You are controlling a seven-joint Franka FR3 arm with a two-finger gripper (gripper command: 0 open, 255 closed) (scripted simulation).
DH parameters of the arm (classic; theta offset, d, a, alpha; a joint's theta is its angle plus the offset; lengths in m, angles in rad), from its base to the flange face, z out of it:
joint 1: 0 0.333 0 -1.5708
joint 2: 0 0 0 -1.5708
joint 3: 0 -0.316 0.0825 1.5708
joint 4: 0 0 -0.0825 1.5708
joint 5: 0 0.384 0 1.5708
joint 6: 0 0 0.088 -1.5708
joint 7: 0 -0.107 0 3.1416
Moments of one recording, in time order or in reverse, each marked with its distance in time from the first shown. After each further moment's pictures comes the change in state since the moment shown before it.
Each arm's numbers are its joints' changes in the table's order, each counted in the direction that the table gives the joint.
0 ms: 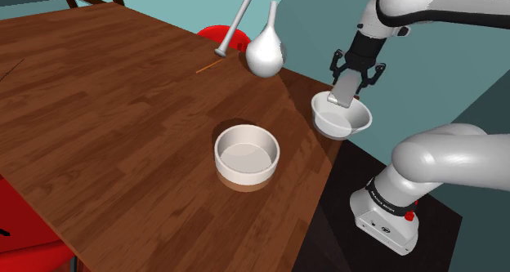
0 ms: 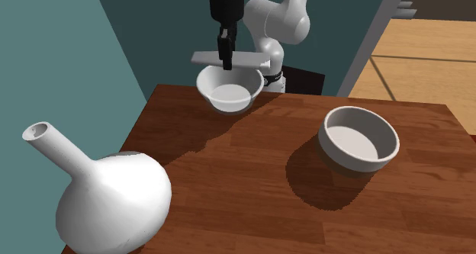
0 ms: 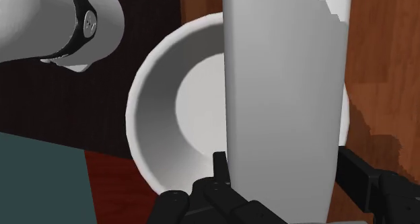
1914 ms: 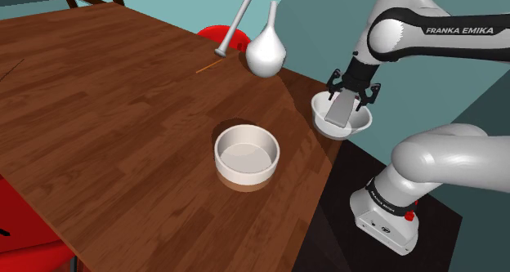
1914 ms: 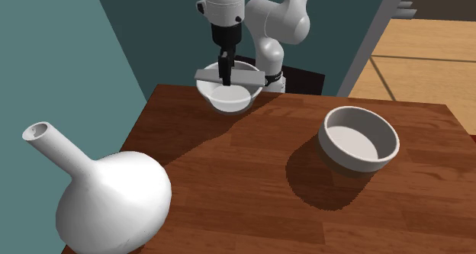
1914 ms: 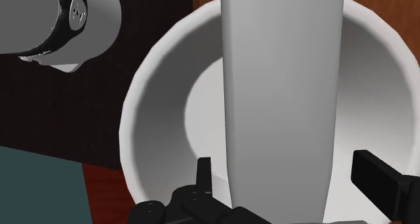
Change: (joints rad) arm -0.002 -0.033 0.014 0.189 -0.004 0.155 0.031
